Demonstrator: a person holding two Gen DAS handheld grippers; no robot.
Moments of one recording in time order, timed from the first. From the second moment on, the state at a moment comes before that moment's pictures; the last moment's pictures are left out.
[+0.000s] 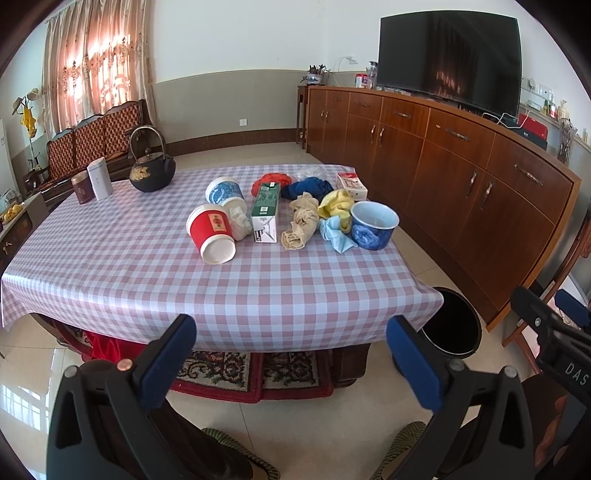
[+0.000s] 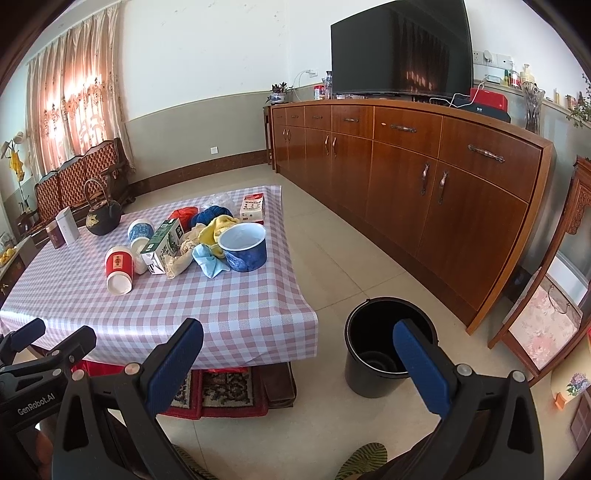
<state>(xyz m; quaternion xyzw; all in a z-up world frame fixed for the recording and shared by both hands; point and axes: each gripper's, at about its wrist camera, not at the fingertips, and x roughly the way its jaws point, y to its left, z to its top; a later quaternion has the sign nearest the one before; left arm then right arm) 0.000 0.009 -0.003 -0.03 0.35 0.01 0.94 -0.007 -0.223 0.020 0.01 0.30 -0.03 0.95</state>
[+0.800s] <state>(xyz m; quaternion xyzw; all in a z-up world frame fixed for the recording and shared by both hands) -0.003 0.015 -0.004 -0.03 0.34 0.02 0.94 -0.006 -0.221 0.017 0.01 0.30 -0.03 0.95</state>
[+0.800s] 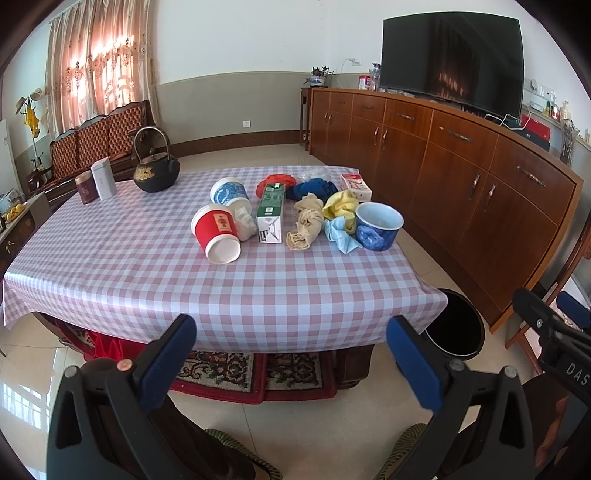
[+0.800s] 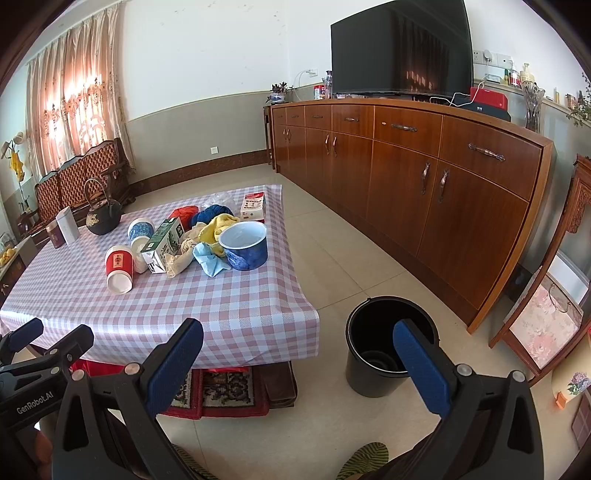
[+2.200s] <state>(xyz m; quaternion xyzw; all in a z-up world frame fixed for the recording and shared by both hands) 0.030 0.033 -0.025 -0.03 0.35 0.03 0.94 0.034 -0.204 -0.003 0.00 0.32 0.00 0.95</state>
